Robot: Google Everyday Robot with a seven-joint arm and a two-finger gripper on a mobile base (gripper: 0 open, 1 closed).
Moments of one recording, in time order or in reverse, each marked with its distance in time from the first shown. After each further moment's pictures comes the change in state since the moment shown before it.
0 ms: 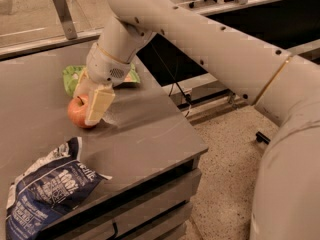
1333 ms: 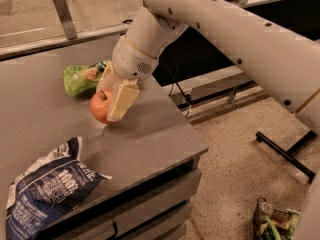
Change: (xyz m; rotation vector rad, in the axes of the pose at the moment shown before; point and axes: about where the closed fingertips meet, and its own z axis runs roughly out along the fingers) arm 0.026 0.033 -0.048 0.044 0.016 0.079
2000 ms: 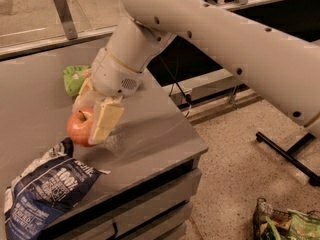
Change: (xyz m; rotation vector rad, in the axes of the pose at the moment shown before) arm -0.052 0.047 0.024 -0.078 -0.062 -0.115
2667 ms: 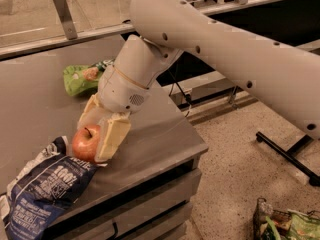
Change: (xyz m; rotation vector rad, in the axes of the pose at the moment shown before) arm 0.004 0.034 0.017 -0.066 -0.052 0.016
